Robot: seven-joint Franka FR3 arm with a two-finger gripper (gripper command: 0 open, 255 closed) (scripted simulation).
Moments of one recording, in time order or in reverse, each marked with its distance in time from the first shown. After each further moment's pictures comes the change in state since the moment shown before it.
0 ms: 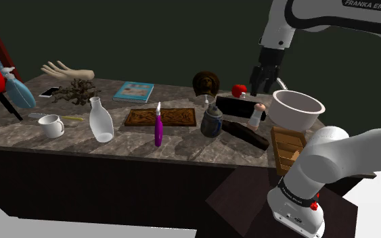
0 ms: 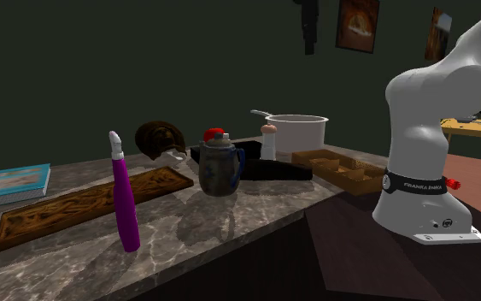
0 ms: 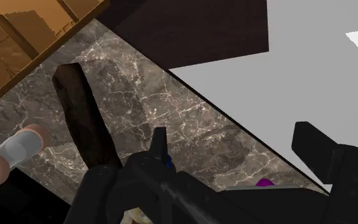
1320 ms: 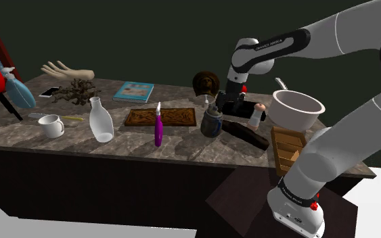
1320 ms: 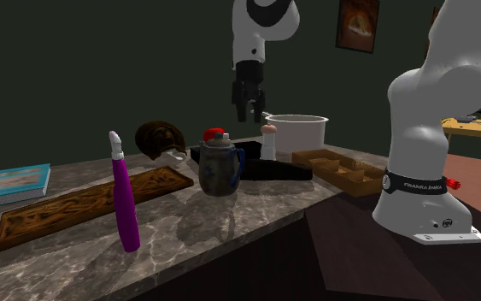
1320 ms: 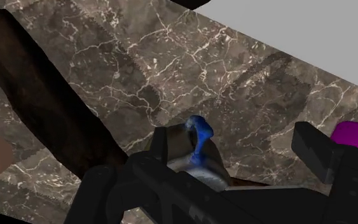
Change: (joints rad) arm -0.064 0.518 -0.085 -0.084 0.077 0.605 0.047
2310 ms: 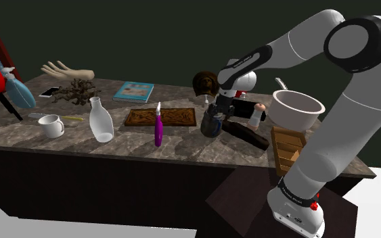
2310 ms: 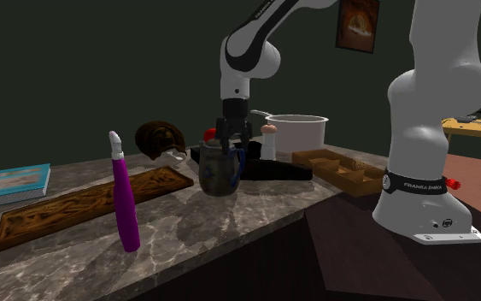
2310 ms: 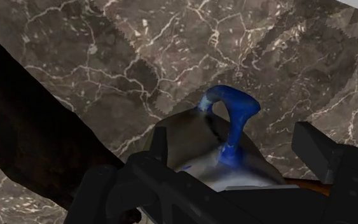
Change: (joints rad) arm 0.001 0.302 -0.026 0.041 0.116 0.253 -0.042
